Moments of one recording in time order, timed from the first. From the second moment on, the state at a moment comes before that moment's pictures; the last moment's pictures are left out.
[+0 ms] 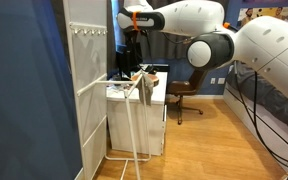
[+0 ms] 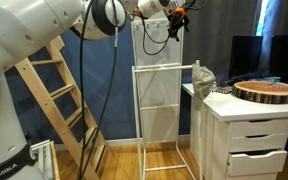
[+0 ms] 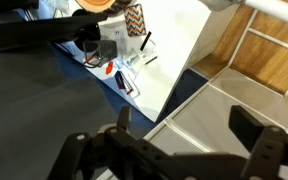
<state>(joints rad) 0.23 0.96 -0.02 -0.45 -0.20 2.03 -1.05</state>
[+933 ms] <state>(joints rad) 0.24 0.74 -0.02 -0.45 -0.18 1.59 -0.37</state>
